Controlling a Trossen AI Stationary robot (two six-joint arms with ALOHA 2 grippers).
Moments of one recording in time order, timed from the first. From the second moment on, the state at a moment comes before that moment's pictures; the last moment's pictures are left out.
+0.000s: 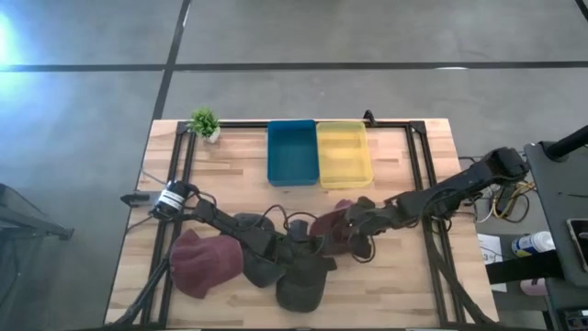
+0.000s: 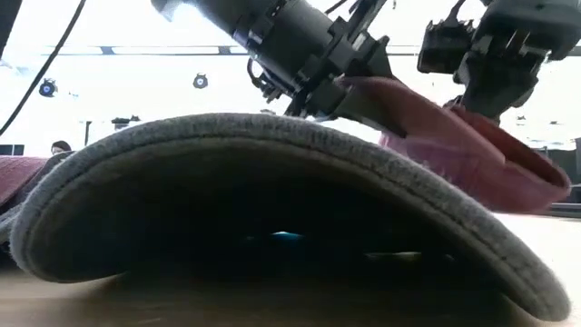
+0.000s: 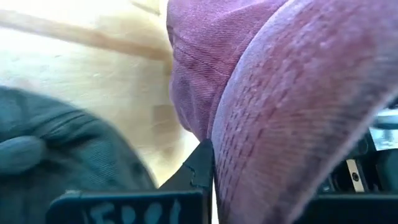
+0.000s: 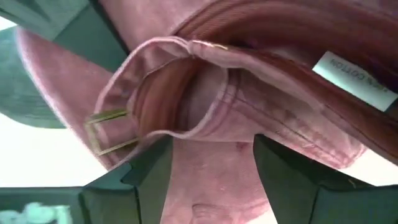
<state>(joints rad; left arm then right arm) -0.39 2.04 1.39 0.09 -0.63 -1.76 0.32 1.30 0.68 -0.31 0.13 0.64</state>
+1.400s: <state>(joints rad) -0.34 2.04 1.39 0.23 -0.91 -1.26 0.31 0.76 0.70 -0.78 0.32 1.12</state>
